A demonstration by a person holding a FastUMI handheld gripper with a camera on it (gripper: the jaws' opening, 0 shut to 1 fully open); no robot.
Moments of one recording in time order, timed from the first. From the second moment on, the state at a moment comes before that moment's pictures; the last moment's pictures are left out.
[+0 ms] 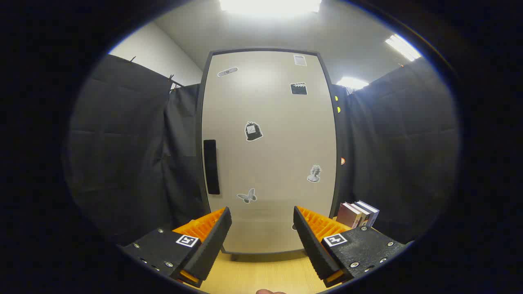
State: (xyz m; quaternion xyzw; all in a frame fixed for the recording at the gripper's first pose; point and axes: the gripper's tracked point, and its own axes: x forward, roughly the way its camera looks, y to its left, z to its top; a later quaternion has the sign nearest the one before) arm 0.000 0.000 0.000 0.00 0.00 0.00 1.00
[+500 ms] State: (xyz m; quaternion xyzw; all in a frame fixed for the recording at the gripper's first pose) arm 0.001 -0.005 0.002 0.03 0.00 0.00 1.00
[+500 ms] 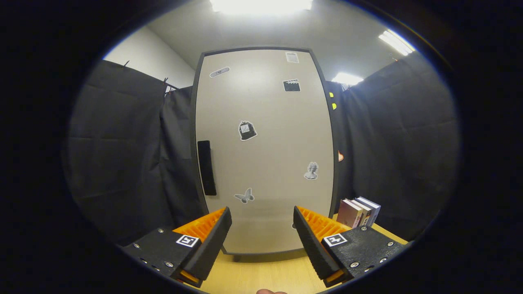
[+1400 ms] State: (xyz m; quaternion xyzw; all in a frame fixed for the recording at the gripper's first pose) arm 0.014 0.008 0.022 0.02 0.00 0.01 1.00
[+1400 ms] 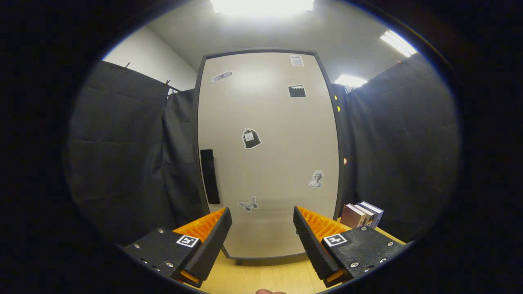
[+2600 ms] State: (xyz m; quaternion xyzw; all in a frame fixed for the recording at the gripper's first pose) arm 0.142 0.122 0.007 -0.02 0.03 0.06 1.00
